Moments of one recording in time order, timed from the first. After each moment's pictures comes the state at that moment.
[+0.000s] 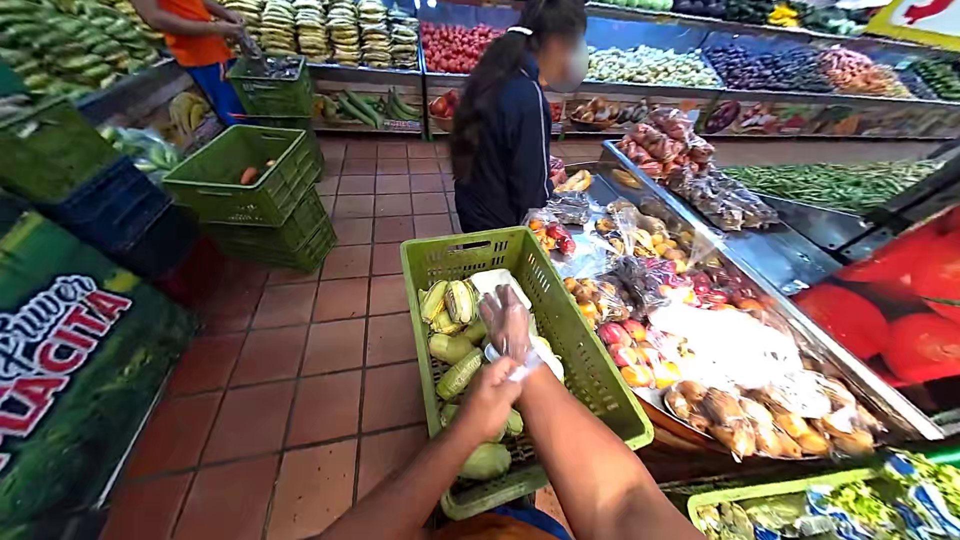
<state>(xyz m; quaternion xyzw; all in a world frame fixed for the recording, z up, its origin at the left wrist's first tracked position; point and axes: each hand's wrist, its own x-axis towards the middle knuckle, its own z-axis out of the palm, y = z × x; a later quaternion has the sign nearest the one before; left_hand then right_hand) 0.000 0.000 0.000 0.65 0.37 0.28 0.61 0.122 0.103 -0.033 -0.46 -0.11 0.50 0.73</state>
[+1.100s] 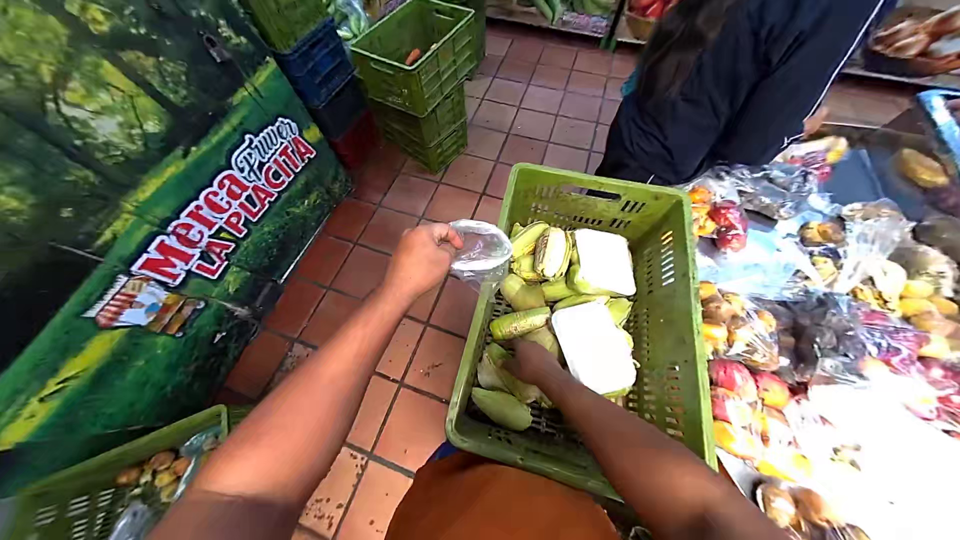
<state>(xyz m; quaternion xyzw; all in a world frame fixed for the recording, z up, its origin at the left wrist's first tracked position) -0.124 0.078 0.061 0.60 0.72 0.23 0.27 0.115 0.037 -0.156 -0.55 -0.73 0.39 -0.13</state>
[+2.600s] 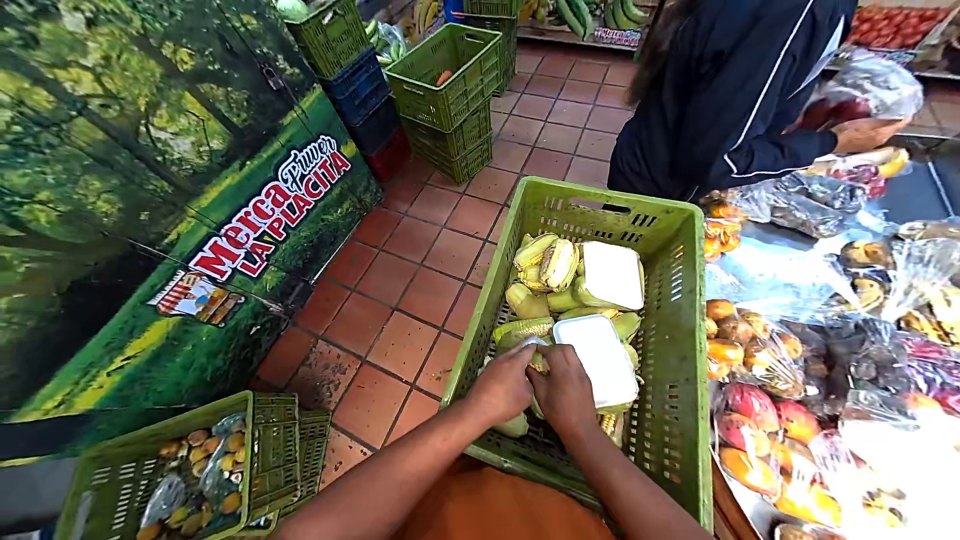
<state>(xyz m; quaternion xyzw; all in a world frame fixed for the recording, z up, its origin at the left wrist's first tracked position) 0.027 -0.027 -0.018 0.63 0.65 0.07 0.41 0.167 -0.018 -0.084 -0.54 -0.76 0.18 0.30</state>
